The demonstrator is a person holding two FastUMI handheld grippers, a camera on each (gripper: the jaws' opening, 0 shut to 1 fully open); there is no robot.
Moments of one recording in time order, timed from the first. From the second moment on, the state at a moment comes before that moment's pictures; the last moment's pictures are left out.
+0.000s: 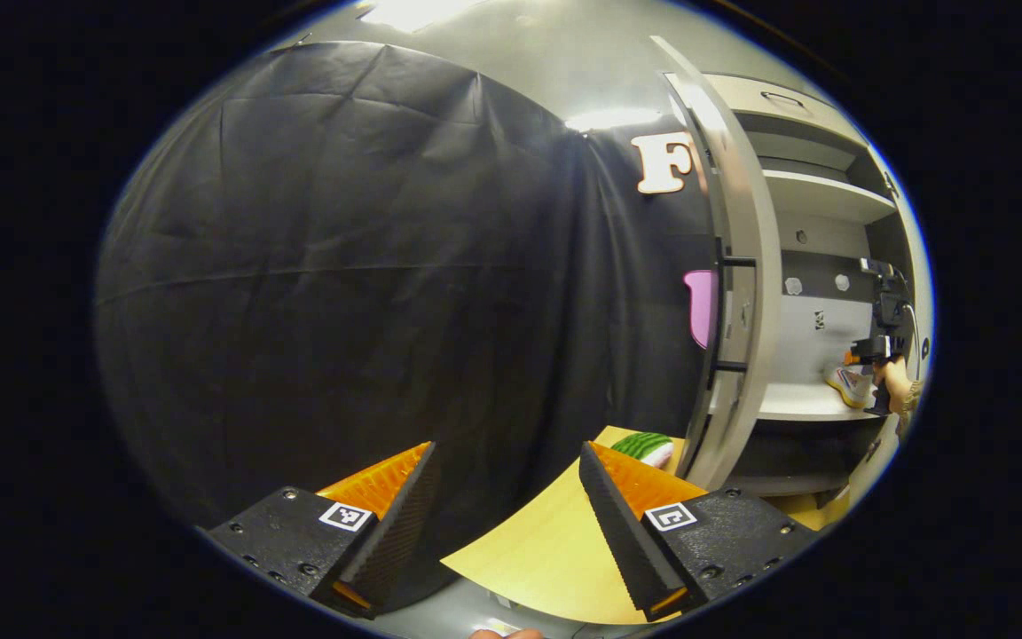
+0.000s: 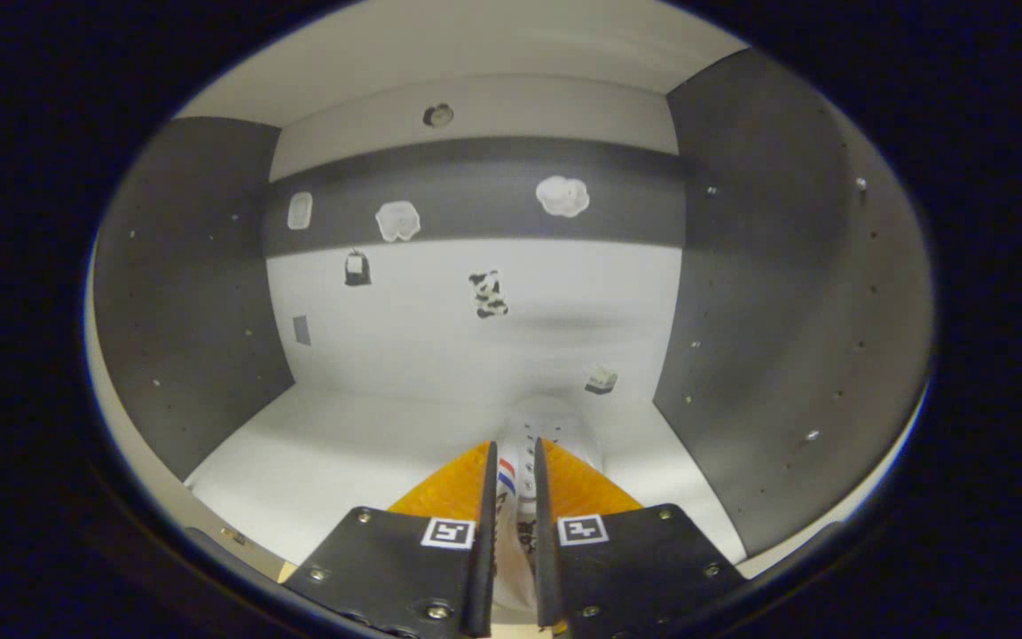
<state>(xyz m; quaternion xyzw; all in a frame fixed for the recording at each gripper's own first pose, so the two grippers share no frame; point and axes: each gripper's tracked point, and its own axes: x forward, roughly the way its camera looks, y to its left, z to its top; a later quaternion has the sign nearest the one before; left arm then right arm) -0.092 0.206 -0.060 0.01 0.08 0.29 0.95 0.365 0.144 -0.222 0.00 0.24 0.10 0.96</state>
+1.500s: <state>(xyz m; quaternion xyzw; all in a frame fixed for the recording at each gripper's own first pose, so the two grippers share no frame) -0.052 -0.082 -0.360 -0.02 0.44 -0.14 0.89 0.075 -0.015 0.062 0.03 0.03 0.09 0.99</state>
